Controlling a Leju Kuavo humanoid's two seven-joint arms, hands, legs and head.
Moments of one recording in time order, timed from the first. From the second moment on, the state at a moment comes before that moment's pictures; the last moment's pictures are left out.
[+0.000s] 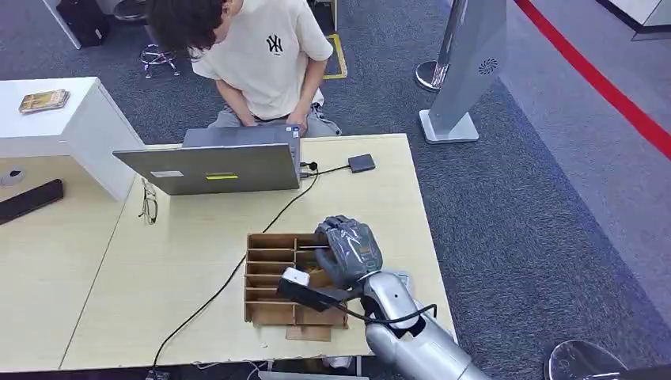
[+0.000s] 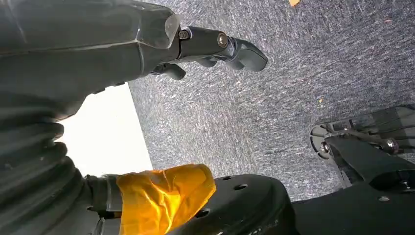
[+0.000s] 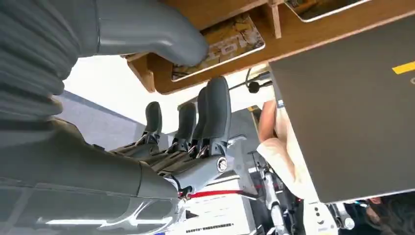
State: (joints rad) left arm -0.09 0.03 -0.82 -0.18 0.49 0.23 0.25; right arm -0.32 0.06 0.69 -1.20 1.01 -0.33 0.16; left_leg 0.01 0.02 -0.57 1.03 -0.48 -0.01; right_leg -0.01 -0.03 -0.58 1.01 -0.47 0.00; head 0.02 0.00
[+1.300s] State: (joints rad) left arm -0.09 0.03 -0.82 -0.18 0.51 0.23 0.25; right arm -0.32 0.06 0.67 -1.18 0.94 -0.32 0.14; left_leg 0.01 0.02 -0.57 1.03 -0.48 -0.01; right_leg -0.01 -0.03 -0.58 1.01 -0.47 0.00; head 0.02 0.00
